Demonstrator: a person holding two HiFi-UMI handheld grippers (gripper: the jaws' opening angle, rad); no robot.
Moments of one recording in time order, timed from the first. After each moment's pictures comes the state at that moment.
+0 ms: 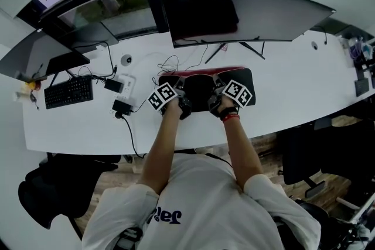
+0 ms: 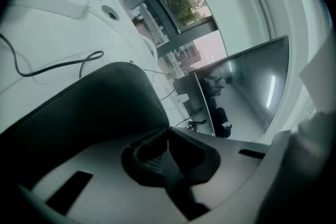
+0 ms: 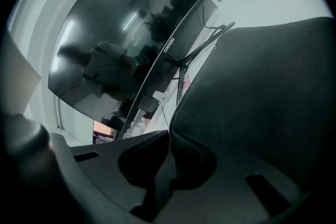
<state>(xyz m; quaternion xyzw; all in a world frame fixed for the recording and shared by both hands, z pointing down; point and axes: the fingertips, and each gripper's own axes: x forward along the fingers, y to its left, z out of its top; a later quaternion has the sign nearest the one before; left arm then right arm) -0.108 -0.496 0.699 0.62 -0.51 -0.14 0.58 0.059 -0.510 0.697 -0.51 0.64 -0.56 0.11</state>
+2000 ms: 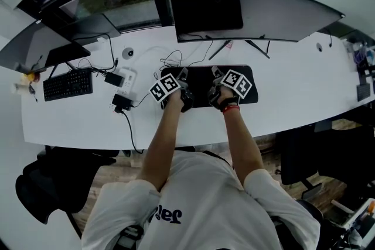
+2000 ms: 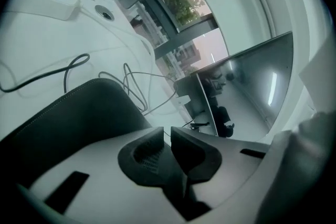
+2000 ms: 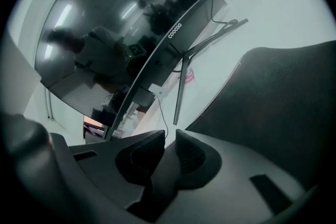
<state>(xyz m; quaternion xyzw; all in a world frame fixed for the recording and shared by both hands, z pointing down) -0.112 -0.517 0.703 0.63 -0.51 -0.13 0.57 0.041 -0.536 0.710 -0.53 0.64 -0.56 0.05</state>
